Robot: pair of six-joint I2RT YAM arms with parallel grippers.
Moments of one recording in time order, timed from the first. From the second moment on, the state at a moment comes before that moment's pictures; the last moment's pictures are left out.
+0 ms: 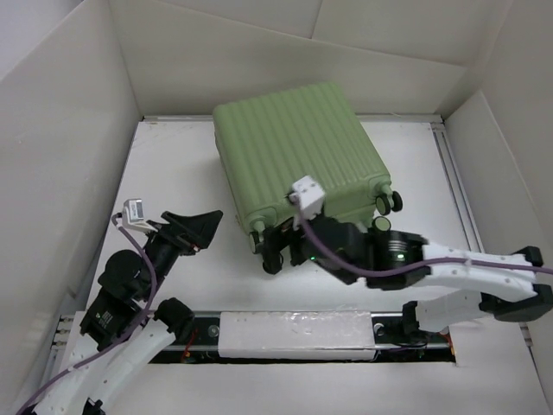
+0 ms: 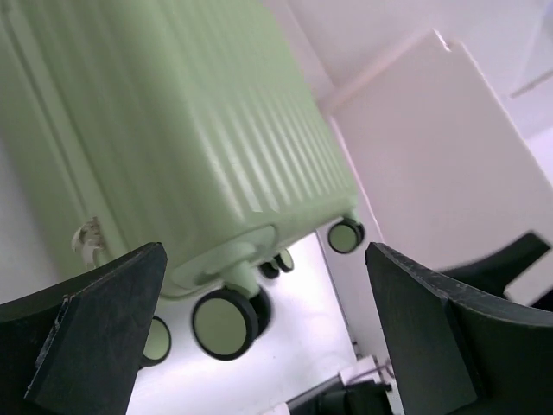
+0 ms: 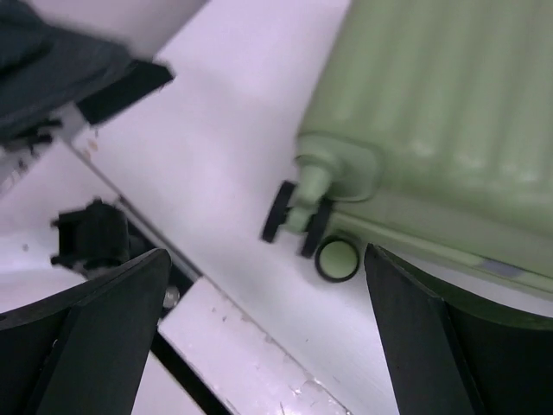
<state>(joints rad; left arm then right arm) -0.64 0.25 0.71 -0.45 -0.23 -0.88 1.45 1.31 1.47 -0.61 0.62 0.45</state>
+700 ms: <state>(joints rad) -0.64 0.19 0.70 -0.51 -0.25 -0.80 1.45 0.30 0.98 -0.62 1.20 0.45</state>
